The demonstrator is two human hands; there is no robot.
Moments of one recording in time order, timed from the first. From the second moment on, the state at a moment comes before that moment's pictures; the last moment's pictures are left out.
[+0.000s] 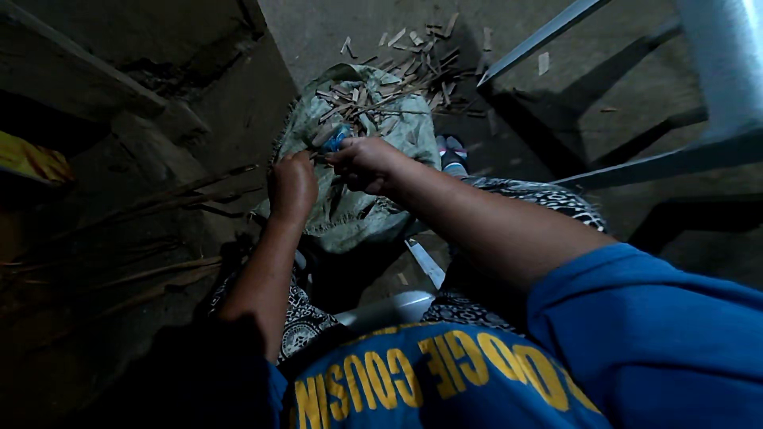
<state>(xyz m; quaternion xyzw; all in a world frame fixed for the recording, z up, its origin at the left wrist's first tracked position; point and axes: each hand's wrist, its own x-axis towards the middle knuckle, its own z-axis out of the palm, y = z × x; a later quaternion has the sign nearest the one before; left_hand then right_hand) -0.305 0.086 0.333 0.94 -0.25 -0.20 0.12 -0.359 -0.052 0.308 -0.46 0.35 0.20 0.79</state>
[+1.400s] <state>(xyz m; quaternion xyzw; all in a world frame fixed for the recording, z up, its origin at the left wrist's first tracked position) -0.284 0.097 0.337 0.92 -0.21 -0.30 0.14 -0.355 -0.068 0.295 -0.33 0.43 0.06 0.84</state>
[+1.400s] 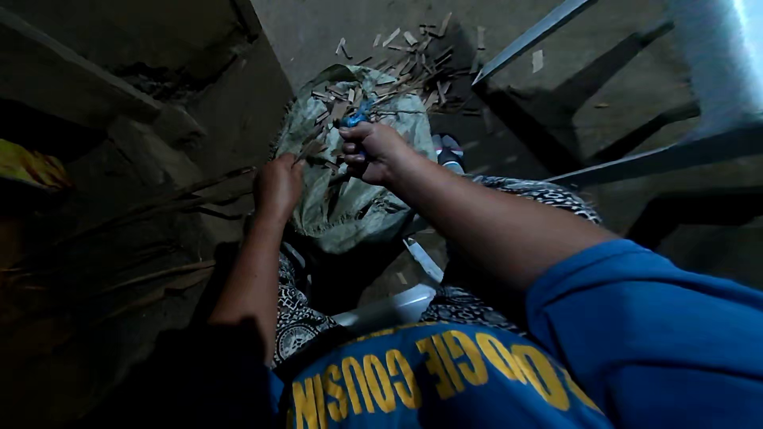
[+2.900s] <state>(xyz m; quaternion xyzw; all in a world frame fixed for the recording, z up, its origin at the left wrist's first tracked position) -0.301 0.097 0.319 0.94 -0.33 0.00 0.14 -0.364 -0.058 0.316 -0.27 0.31 0.22 0.88</state>
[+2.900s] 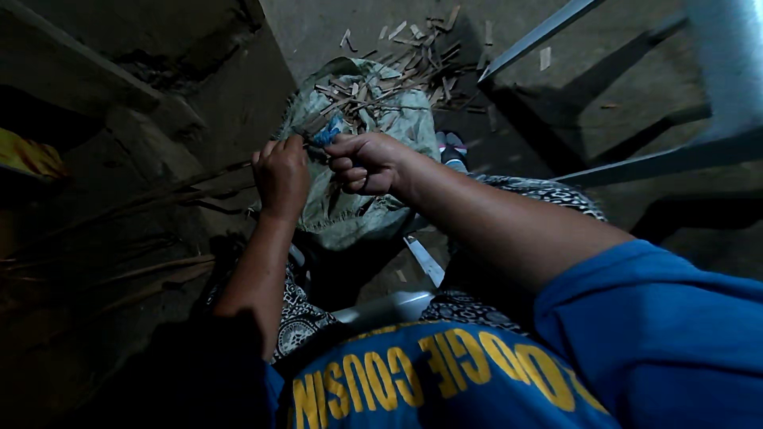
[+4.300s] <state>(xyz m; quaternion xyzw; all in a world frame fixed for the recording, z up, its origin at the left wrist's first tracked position) -0.291 0.116 0.339 0.79 -0.10 -0.43 0.42 -0.346 -0.085 0.301 -0.41 0.41 0.03 0.82</state>
